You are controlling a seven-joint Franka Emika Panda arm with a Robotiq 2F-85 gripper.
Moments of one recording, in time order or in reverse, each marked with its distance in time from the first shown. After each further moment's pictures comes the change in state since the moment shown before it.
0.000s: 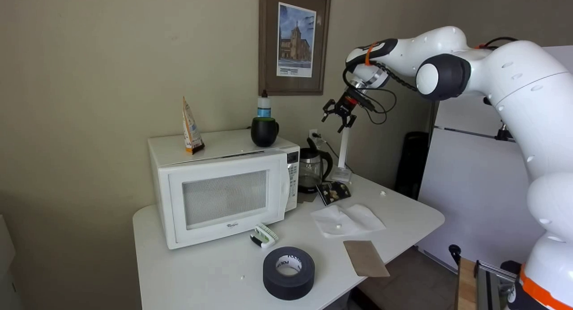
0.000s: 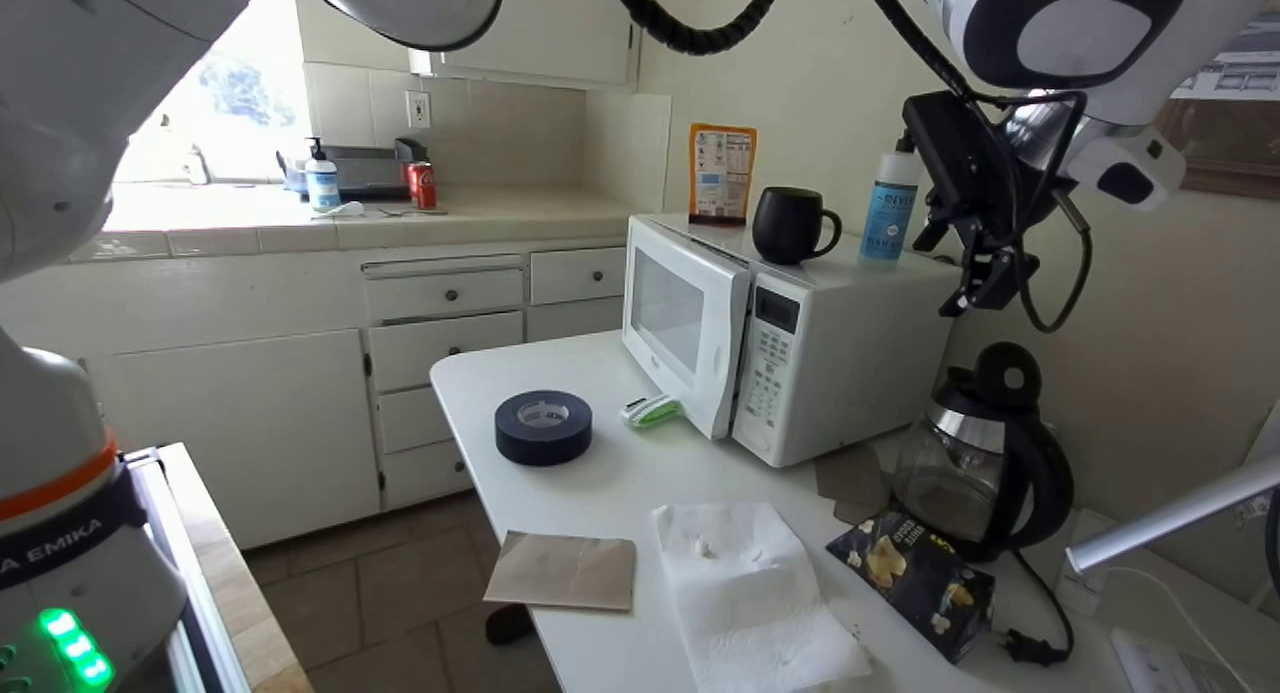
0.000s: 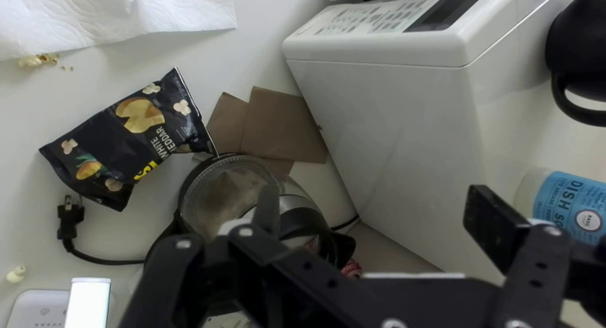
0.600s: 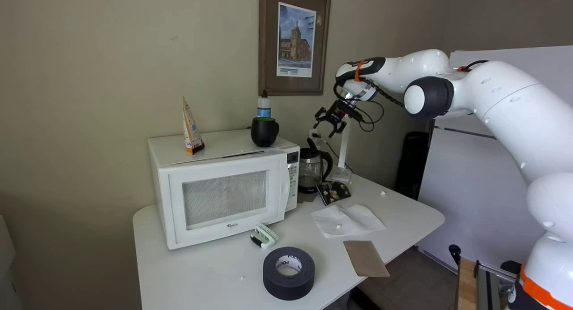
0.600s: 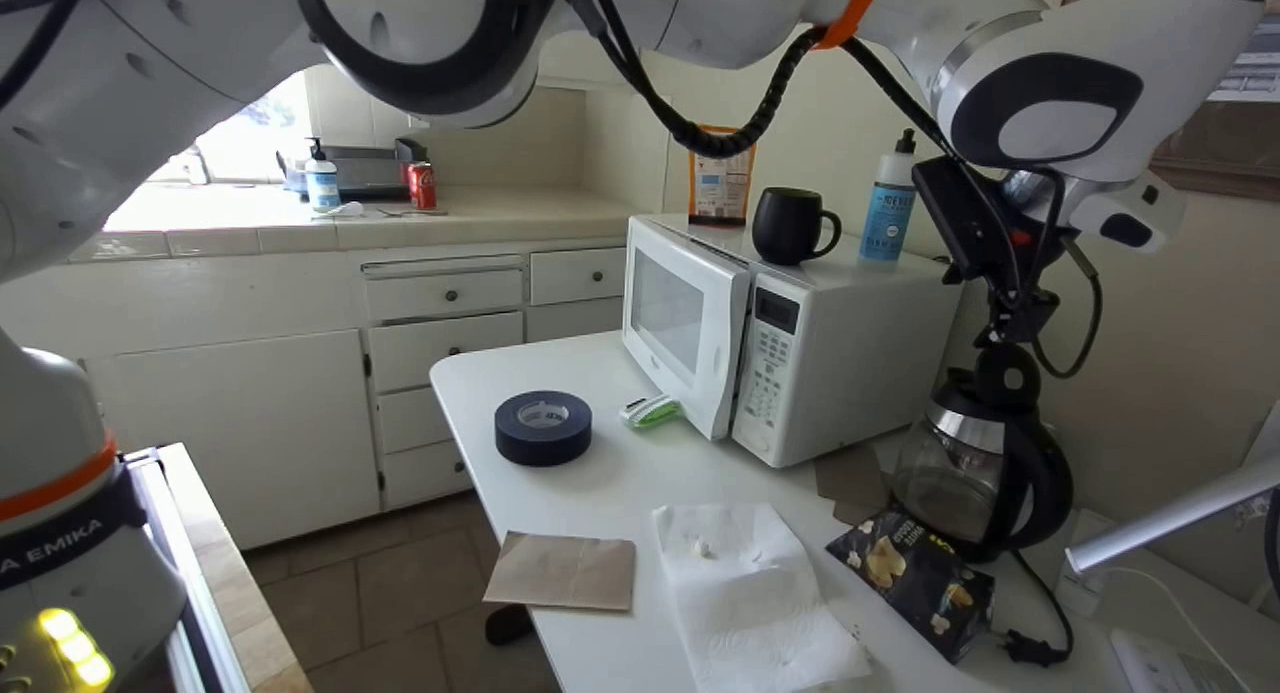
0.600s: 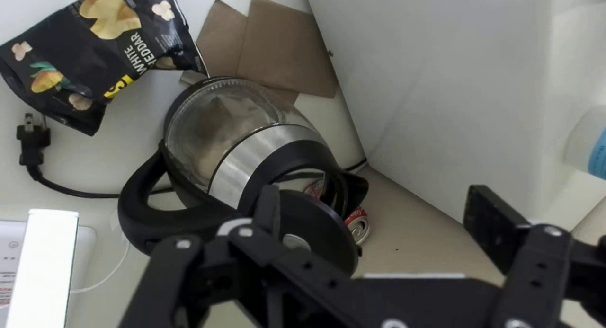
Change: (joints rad) arm -0.004 0.171 0.048 0.170 -0.032 0.177 0.002
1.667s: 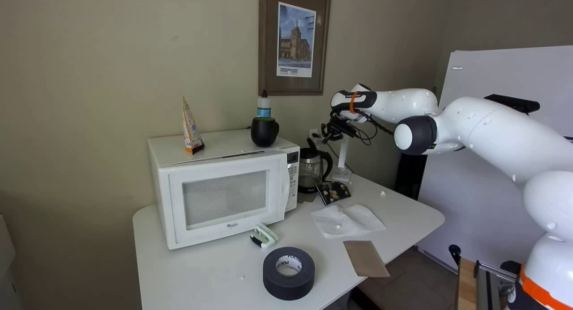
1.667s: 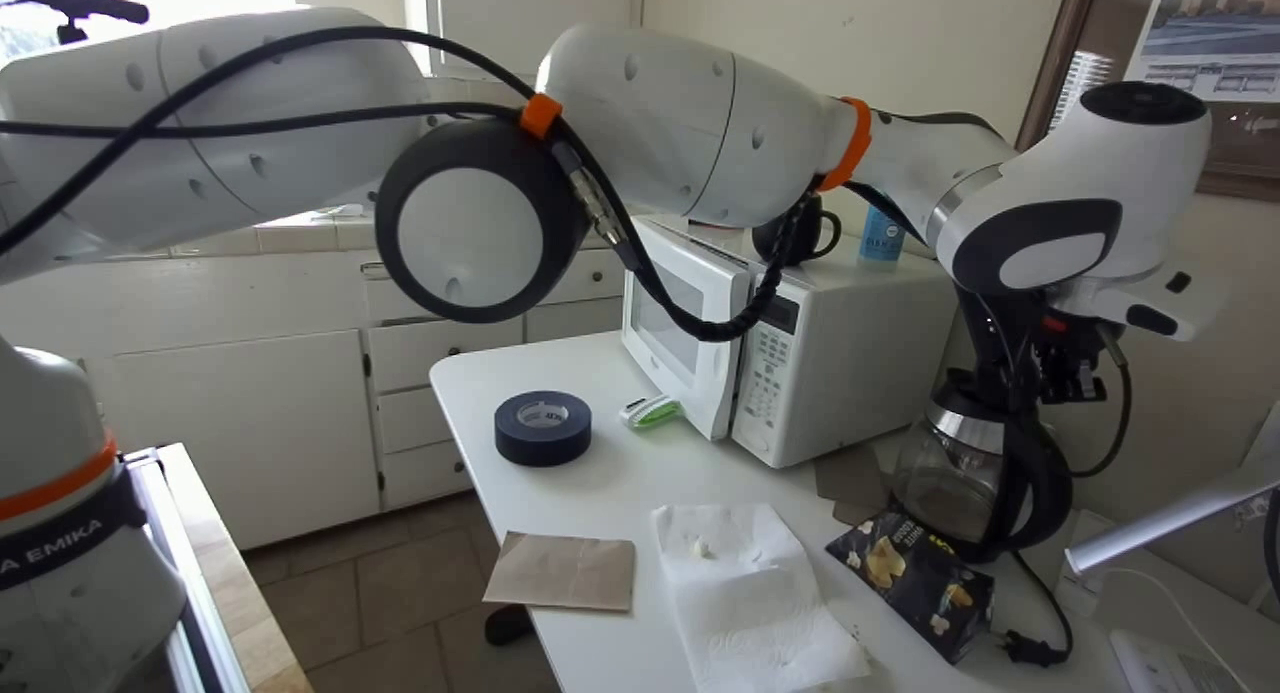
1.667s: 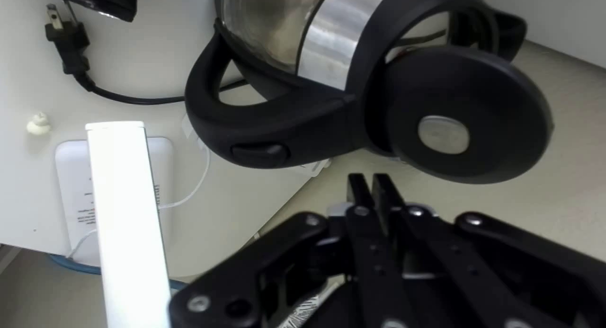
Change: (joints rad) arm -0.049 0.329 0.071 0.347 -0.224 0.302 0.290
